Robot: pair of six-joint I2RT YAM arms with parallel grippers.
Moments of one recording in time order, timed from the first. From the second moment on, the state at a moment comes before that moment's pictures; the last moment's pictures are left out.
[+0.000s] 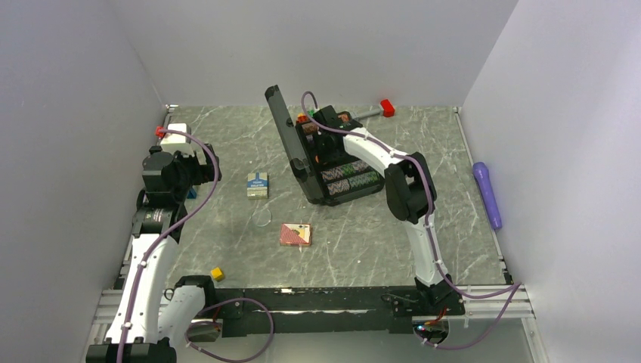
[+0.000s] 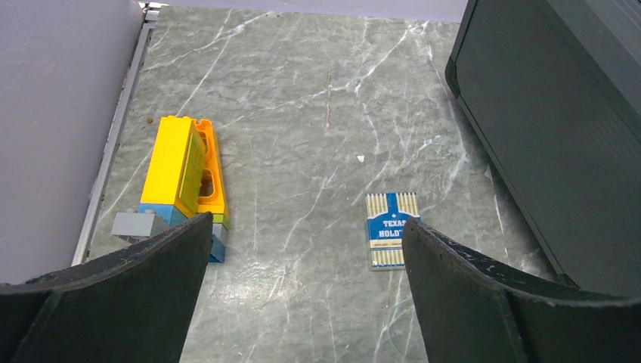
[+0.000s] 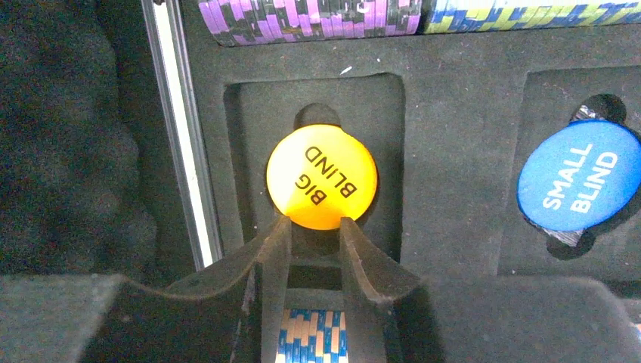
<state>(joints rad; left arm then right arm) 0.02 0.81 0.84 -0.29 0.01 -0.07 0.55 2.25 1.89 -0.65 0.06 0.29</state>
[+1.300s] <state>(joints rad) 0.02 0.82 0.84 -0.29 0.01 -0.07 0.32 1.49 1.28 -0.36 -0.09 0.23</state>
